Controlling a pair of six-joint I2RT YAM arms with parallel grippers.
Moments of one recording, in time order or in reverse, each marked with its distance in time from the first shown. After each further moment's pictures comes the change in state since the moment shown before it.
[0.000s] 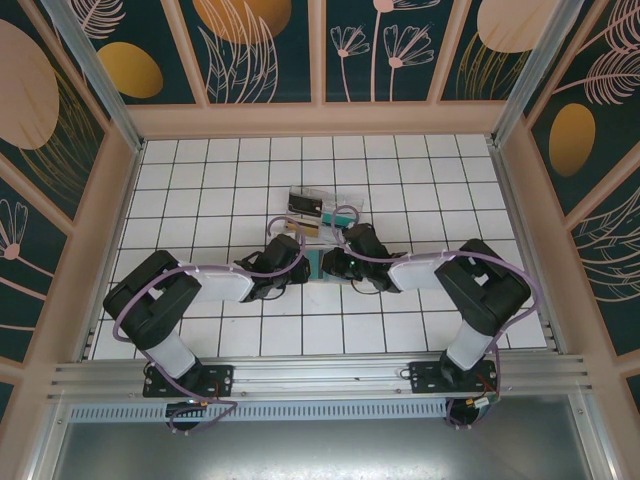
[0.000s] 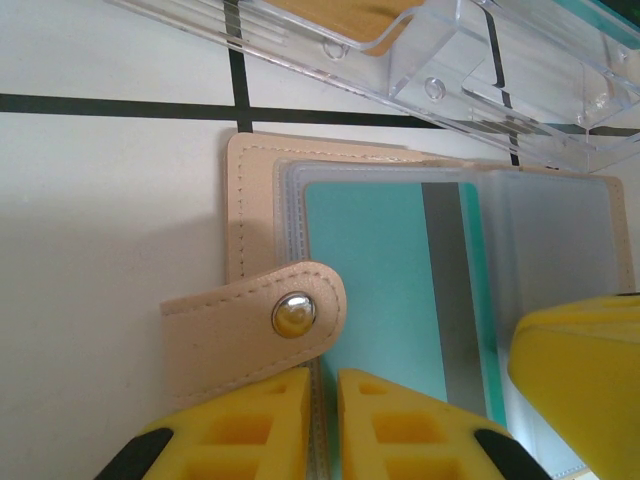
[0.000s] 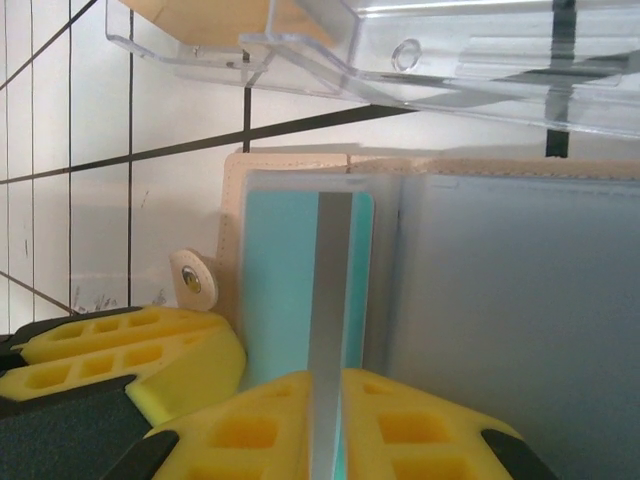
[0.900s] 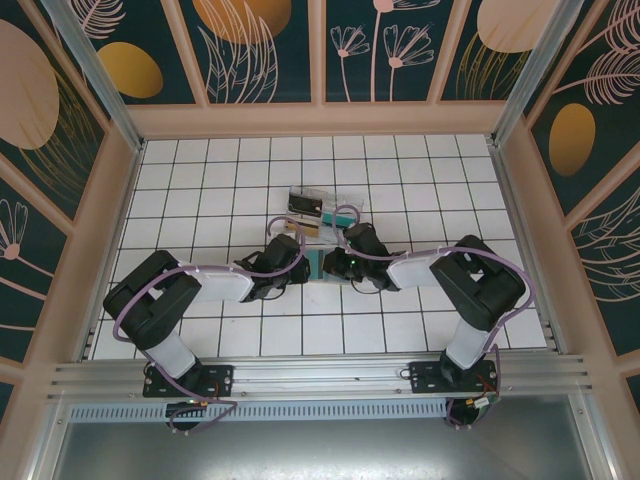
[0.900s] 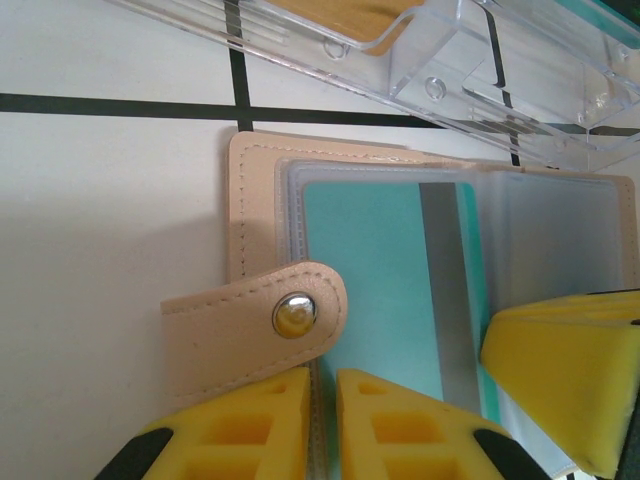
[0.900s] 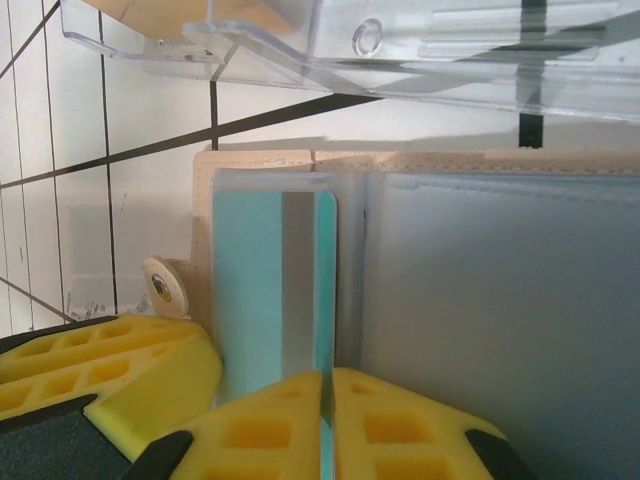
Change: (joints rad) left arm 0.000 0.000 0.000 0.000 0.003 0.000; right arm -0.014 0.035 0.007 0.005 -0.036 0.031
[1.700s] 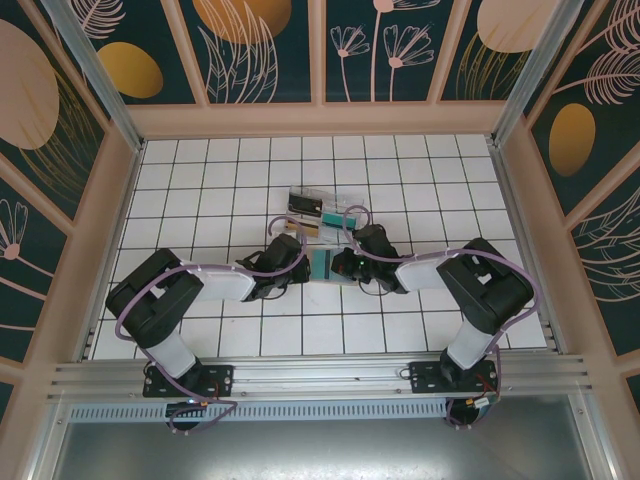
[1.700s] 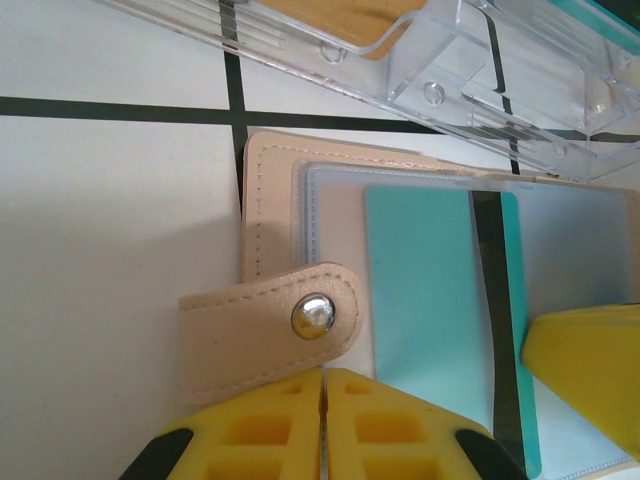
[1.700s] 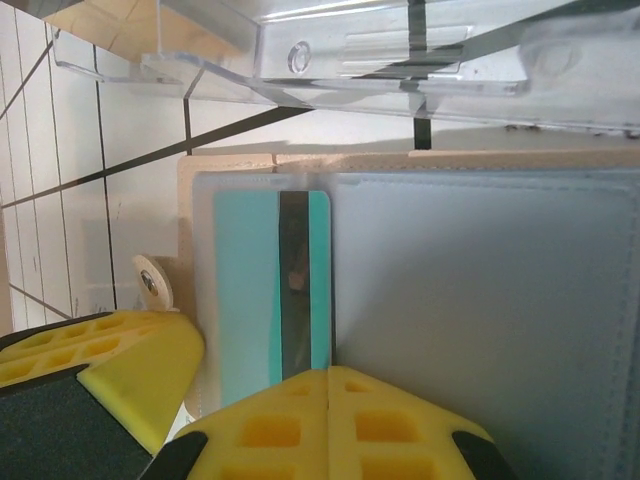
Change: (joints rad) left arm 0.000 0.015 0.011 0.000 -0.011 -0.012; right arm -0.051 -0.041 -0.069 0.042 -0.033 0.015
